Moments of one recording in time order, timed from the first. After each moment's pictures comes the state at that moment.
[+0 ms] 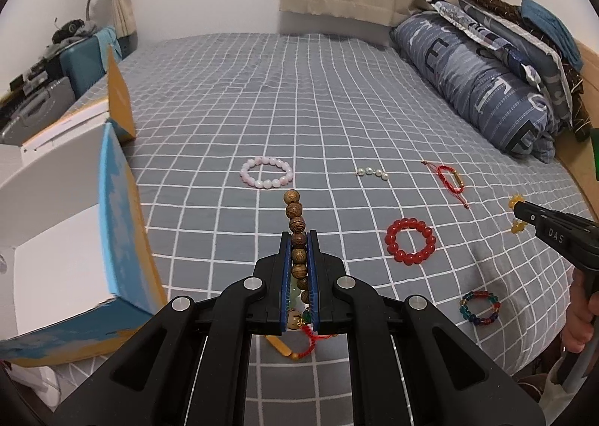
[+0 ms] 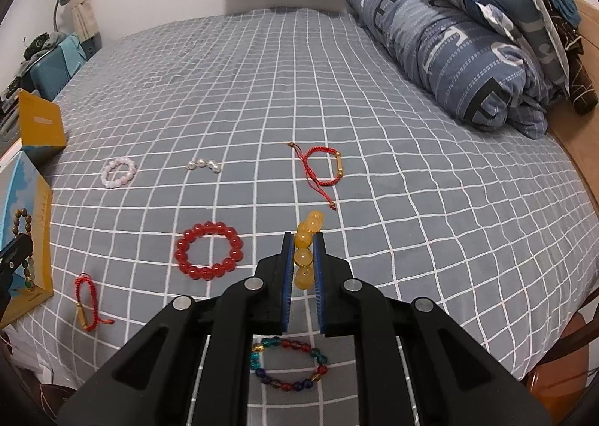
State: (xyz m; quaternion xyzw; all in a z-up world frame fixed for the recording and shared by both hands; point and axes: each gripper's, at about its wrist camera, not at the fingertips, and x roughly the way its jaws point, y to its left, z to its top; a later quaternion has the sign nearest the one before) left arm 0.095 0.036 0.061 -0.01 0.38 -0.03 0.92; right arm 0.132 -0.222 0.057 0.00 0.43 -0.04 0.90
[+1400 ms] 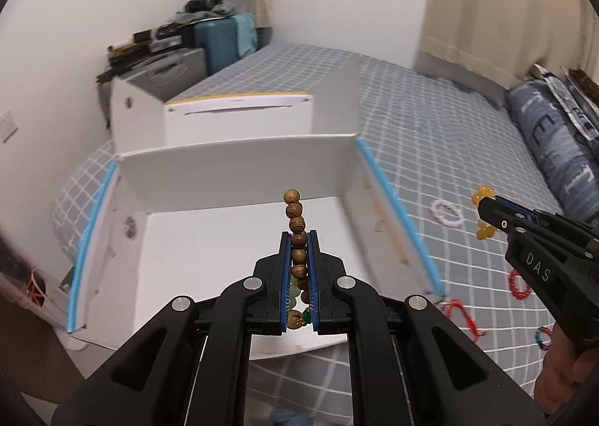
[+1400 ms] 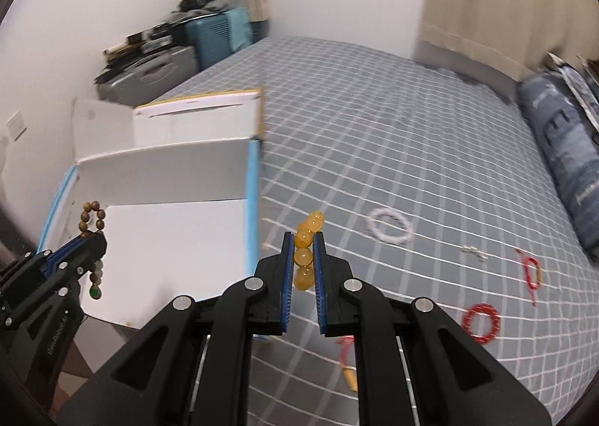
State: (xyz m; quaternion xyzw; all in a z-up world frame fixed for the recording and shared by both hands) left arm 0.022 0.254 0.109 -0.08 0.36 0.17 0.91; right arm 0.111 0.116 0.121 -0.09 0.37 0.20 0.90
